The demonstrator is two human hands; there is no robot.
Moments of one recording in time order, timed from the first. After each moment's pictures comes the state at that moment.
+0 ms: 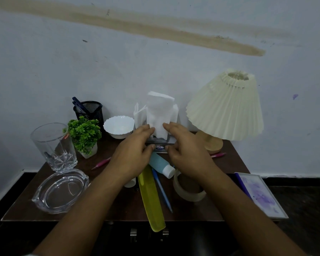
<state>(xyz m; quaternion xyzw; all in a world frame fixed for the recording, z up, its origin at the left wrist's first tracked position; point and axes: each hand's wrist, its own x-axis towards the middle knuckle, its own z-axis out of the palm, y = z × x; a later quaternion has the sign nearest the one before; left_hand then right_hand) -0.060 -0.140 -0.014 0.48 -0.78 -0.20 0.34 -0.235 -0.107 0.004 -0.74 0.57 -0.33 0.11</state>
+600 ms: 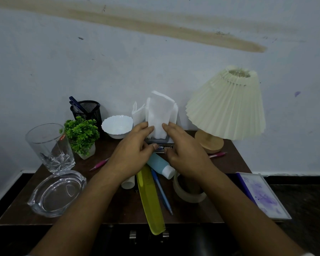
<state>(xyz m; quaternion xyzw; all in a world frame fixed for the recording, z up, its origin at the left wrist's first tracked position) -0.062 -0.149 -0.014 0.47 -0.78 -0.24 0.34 -0.238 -0.117 -0.005 -0.76 0.58 -0.29 0.09</state>
